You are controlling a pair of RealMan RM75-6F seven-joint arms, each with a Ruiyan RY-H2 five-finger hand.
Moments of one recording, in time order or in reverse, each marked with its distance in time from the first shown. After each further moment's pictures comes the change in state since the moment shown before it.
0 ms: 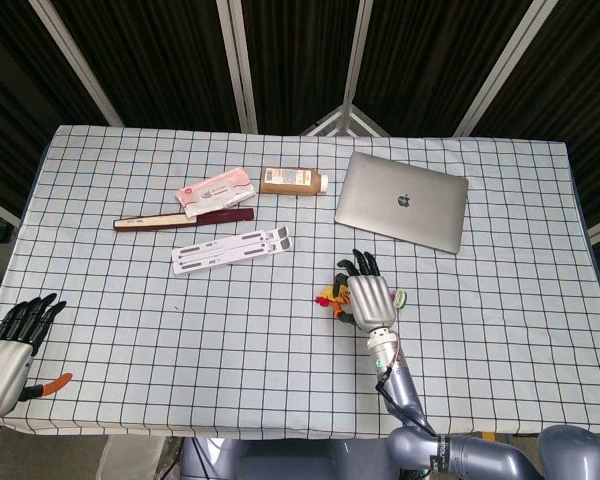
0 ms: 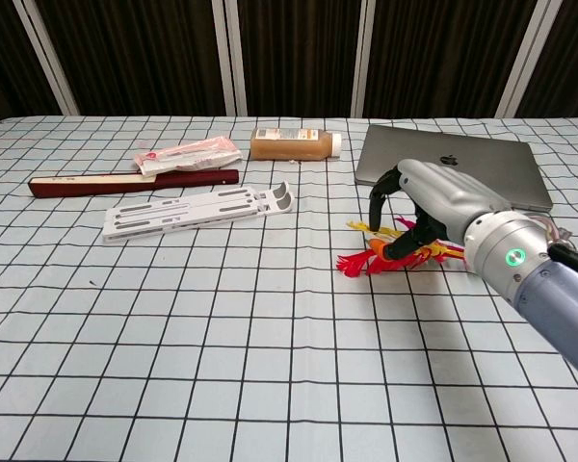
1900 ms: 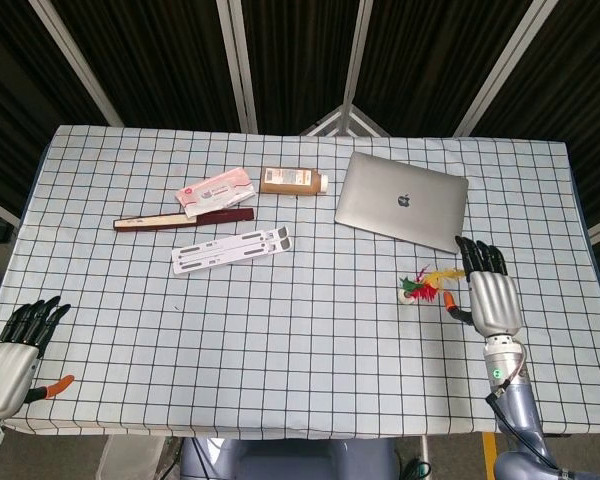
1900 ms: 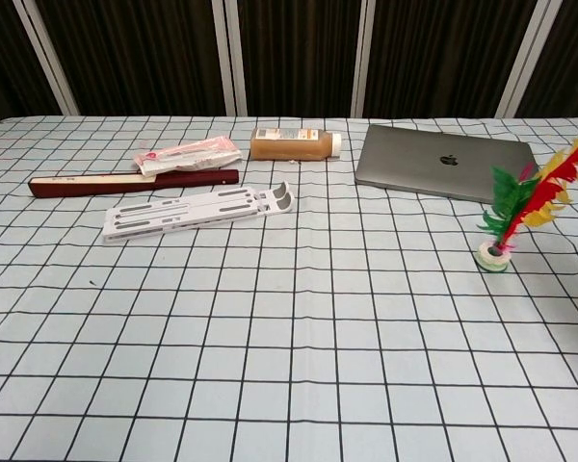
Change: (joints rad) left arm 0.006 -0.018 0.004 0.001 0.001 0.001 0.067; right arm -0.226 0.544 -0.067 -0.328 -0.039 0.120 0.127
